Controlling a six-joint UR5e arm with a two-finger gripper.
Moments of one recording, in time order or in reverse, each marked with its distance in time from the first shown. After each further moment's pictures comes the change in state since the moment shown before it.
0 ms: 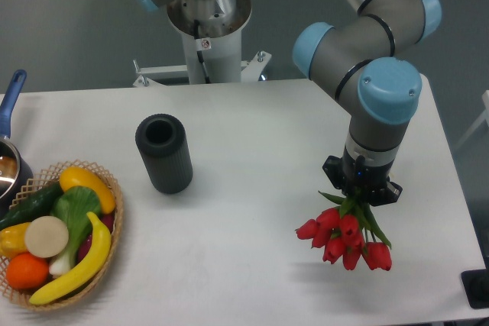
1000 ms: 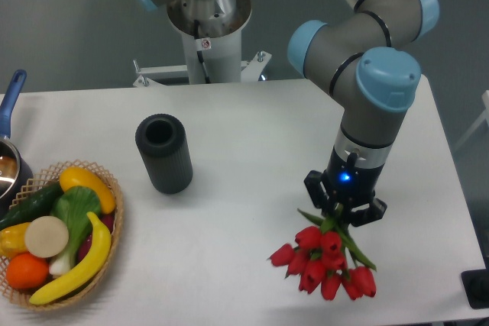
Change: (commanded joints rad) arm -0.011 0.003 0.000 0.184 -0.522 -0.205
